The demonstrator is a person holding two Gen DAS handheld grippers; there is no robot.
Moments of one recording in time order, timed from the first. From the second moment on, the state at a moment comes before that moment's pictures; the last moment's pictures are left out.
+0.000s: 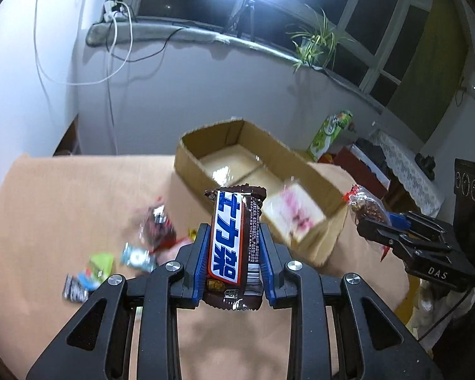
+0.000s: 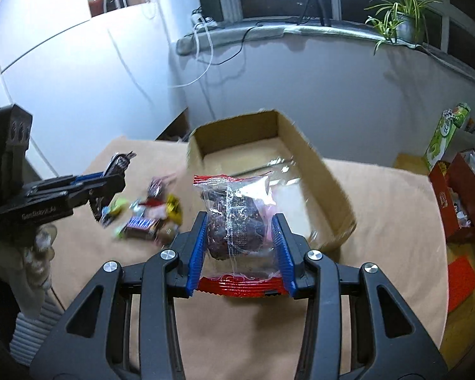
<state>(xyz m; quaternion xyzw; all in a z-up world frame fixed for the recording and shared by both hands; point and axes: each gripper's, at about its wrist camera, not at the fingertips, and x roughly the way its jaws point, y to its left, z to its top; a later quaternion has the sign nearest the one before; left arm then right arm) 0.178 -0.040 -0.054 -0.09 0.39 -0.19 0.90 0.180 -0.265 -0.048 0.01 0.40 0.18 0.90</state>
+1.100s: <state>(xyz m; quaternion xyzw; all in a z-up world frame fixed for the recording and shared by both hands) 0.273 -0.099 -0.095 -0.06 0.44 -0.19 0.87 0.341 -0.249 -0.111 0.01 0.47 0.15 0.87</state>
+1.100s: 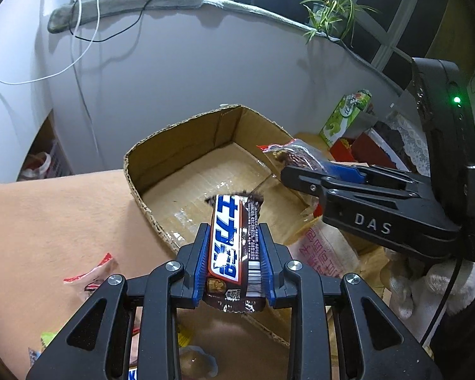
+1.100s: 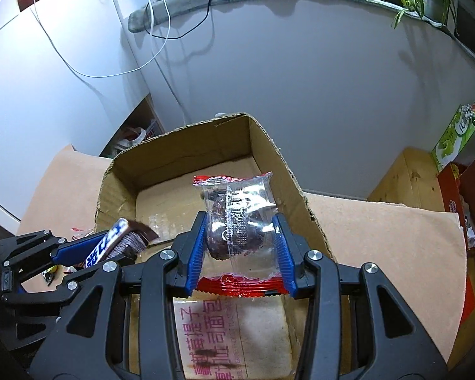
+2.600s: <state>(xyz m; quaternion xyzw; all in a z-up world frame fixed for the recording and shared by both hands) 0.161 0.033 -0.058 -0.13 0.38 -0.12 0.91 0.185 -0.202 -0.054 0.02 0.40 0.25 0.88</state>
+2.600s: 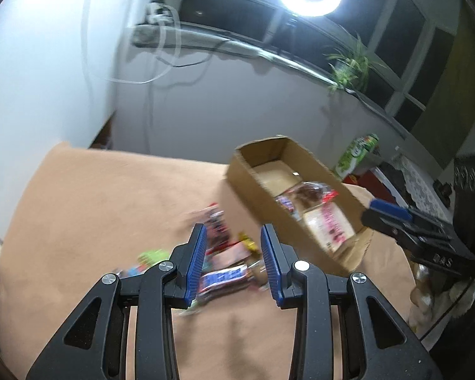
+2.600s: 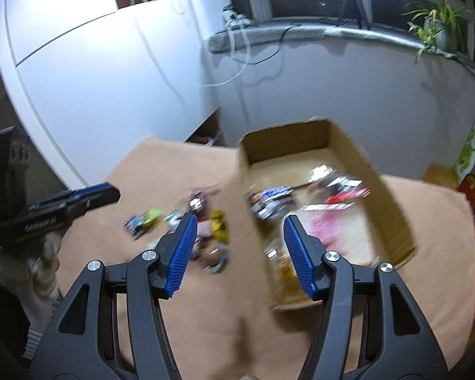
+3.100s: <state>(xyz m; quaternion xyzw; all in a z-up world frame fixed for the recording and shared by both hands) 0.151 0.091 -0.114 -0.14 0.43 -0.08 0.89 0.163 -0.158 -0.123 0.07 0.45 0.24 0.86</state>
